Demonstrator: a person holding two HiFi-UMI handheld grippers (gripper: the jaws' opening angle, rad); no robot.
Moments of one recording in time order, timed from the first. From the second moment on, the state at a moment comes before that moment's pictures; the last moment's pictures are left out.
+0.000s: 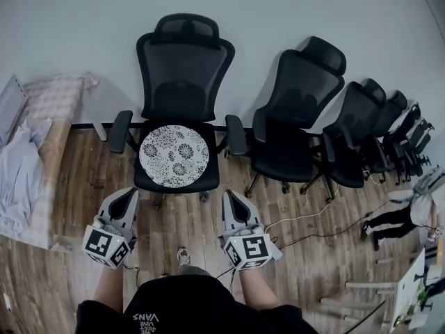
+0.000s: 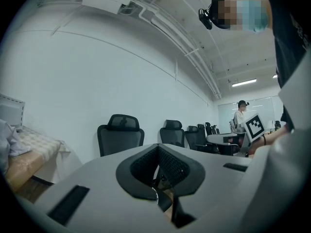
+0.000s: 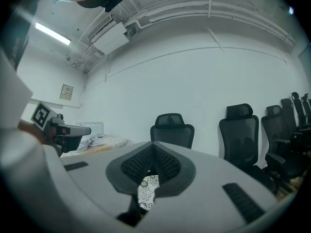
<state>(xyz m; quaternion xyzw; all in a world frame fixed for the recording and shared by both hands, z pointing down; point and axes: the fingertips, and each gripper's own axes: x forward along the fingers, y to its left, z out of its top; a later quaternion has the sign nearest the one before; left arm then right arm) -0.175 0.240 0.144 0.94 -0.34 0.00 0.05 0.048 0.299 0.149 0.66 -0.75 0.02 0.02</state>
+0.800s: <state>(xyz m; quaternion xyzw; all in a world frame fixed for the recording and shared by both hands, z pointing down) -0.147 0.160 0.150 0.93 -0.37 0.01 0.06 0.078 0.203 0.157 0.63 -0.77 0.03 0.02</state>
